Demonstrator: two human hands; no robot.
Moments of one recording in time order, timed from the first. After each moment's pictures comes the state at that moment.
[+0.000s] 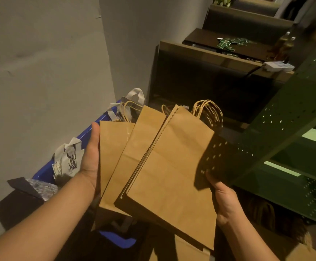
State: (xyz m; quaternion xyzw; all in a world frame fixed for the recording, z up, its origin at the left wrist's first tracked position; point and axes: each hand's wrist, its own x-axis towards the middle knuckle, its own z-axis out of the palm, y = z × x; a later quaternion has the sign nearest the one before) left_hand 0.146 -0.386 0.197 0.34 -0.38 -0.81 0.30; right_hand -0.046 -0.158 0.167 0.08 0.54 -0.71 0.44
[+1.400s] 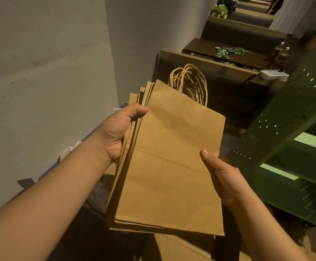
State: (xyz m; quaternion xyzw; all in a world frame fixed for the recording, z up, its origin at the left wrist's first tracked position) left_hand 0.105 -0.399 0.277 0.25 -0.38 -0.88 0.14; right_hand -0.055 -0.183 0.233 -0.11 0.61 -0.66 0.42
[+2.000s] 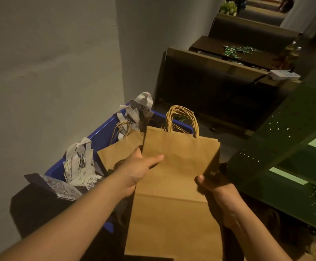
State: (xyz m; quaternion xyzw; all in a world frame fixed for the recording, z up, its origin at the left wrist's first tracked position) left_hand 0.112 -0.351 0.193 0.44 -0.50 -0.74 0.12; right_hand -0.036 -0.167 0.196 -0.10 0.73 -0.54 0.41
